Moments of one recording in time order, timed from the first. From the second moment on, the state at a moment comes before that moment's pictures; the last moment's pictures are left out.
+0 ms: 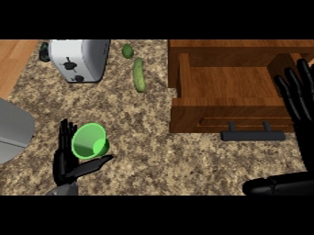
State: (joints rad) left arm -0.14 0.04 0.16 -0.81 0.23 0.10 -0.80; right arm -0.11 -0.08 -0.04 -2.11 -0.15 0.11 0.20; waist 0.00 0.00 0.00
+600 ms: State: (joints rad) left arm -0.24 0.07 0.20 -0.64 0.30 -0.04 -0.86; right arm -0.09 -0.08 -0.05 -2.12 -0.16 0.13 0.20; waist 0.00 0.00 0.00
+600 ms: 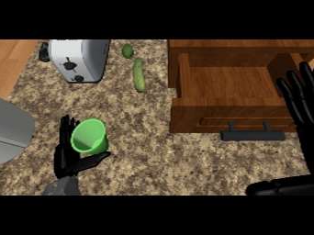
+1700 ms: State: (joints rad) left arm -0.33 0.11 0.19 -0.50 0.28 -0.18 -1.00; right arm -0.08 -0.08 -0.05 -2.10 -0.15 0.13 0.17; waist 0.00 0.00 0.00
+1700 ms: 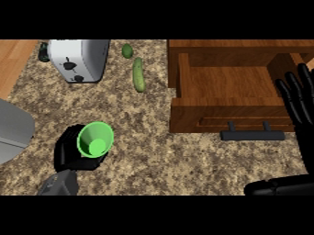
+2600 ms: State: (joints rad) left arm -0.27 0.12 0.06 -1.04 0.30 -0.21 -0.75; right arm -0.09 -0.09 -0.07 -2.11 -0.17 0.13 0.21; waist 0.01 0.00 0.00
